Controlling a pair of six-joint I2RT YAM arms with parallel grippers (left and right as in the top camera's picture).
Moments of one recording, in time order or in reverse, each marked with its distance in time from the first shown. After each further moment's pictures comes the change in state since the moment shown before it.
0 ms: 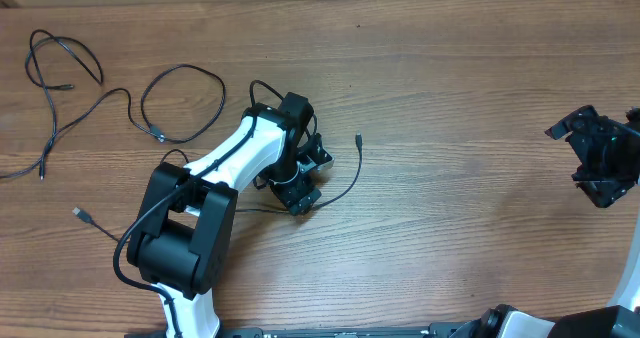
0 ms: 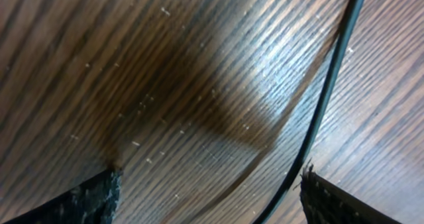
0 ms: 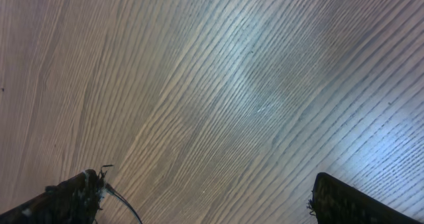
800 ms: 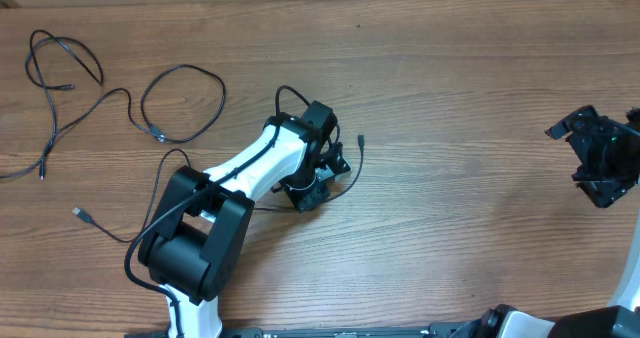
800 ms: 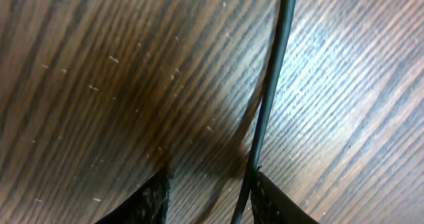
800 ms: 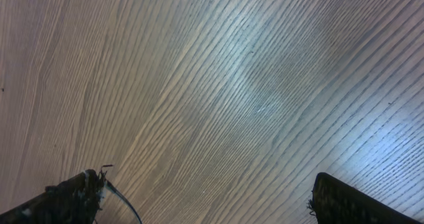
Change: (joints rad) left arm -0.104 0.006 -0.012 0.066 -0.038 0.019; right arm 0.000 0.000 0.000 0.001 0.000 0.000
